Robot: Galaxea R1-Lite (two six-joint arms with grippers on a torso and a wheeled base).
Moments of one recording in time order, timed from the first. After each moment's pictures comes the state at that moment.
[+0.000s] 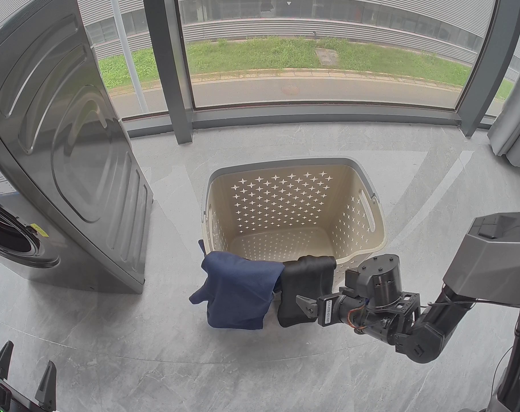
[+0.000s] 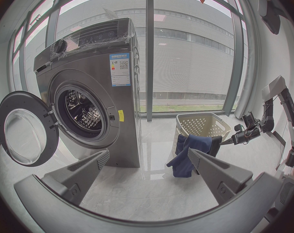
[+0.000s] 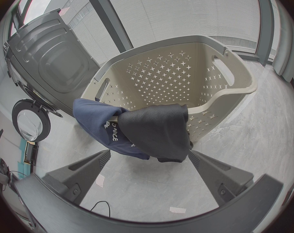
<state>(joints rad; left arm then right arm) 0.00 0.02 -0.02 0.00 0.03 -0.02 0.65 2.15 -0.61 -1.05 -0.17 0.32</state>
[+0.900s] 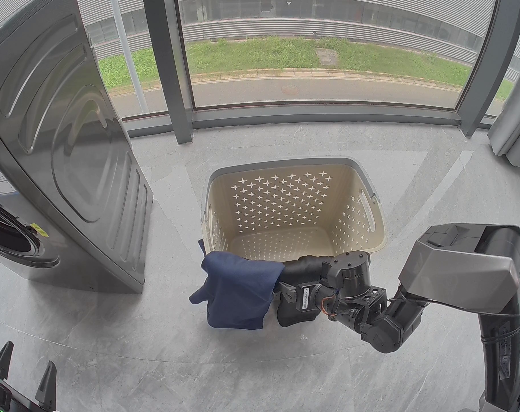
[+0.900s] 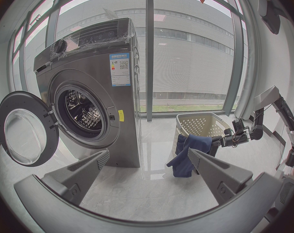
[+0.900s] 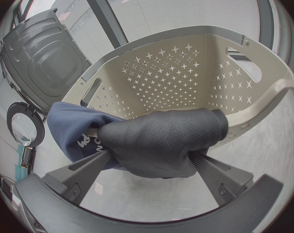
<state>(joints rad) 0.00 0.02 -0.02 0.00 0.03 -0.02 0.62 2.38 -0.87 -1.09 -0.17 0.30</state>
